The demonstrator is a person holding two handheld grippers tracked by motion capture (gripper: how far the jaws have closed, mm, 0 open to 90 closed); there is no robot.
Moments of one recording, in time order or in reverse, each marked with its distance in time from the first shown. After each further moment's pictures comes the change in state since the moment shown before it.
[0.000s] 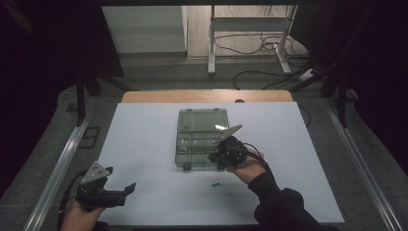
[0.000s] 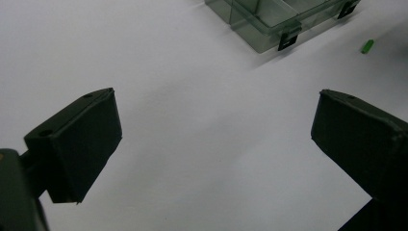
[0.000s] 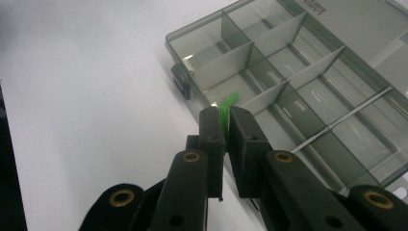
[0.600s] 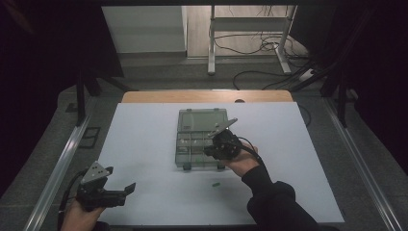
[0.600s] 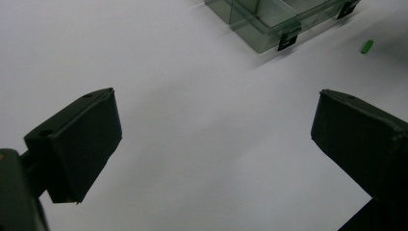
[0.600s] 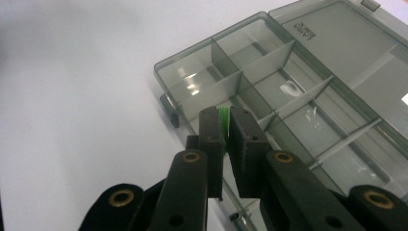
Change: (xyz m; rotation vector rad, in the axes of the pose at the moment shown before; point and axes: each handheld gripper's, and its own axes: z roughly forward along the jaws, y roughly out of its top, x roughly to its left) left arm 0.000 0.000 0.000 0.001 -0.001 0.001; right arm -0.008 0.018 0.011 -0.030 -0.008 0.011
